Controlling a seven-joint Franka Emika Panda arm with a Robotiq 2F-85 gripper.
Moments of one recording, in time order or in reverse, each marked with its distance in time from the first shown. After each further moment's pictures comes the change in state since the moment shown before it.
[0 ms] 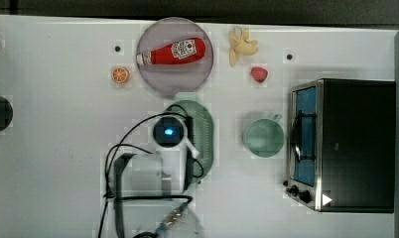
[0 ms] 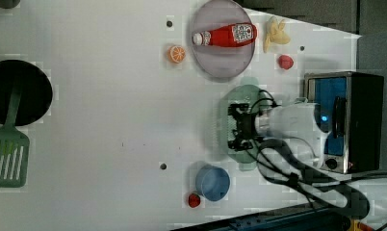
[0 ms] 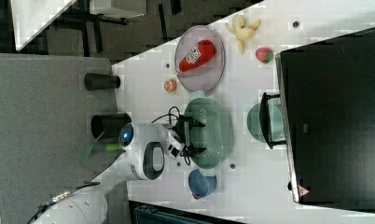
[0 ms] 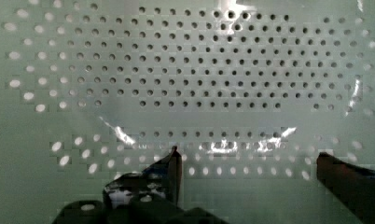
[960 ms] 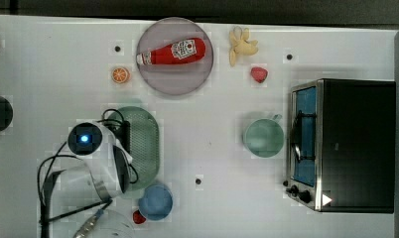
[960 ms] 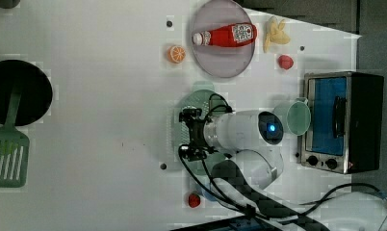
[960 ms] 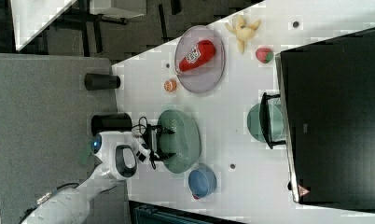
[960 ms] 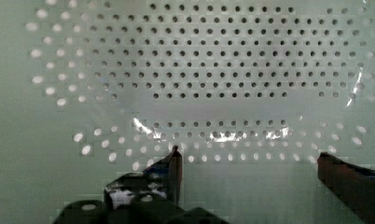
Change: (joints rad) arm 0.269 0.070 0.052 0.154 0.018 -0.014 0.325
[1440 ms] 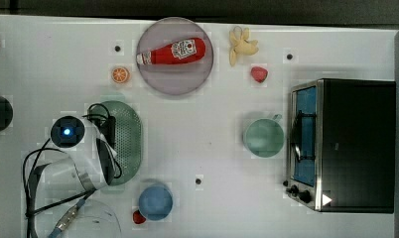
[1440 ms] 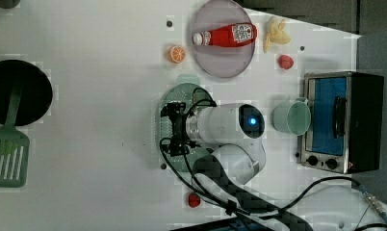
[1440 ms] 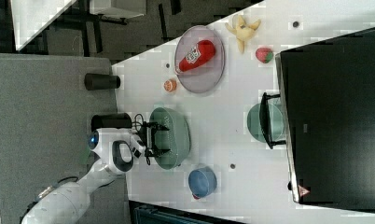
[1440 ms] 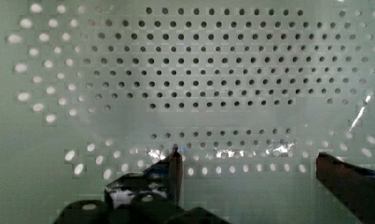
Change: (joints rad) arm 0.085 0.090 -0.030 0.121 0.022 -0.022 0.059
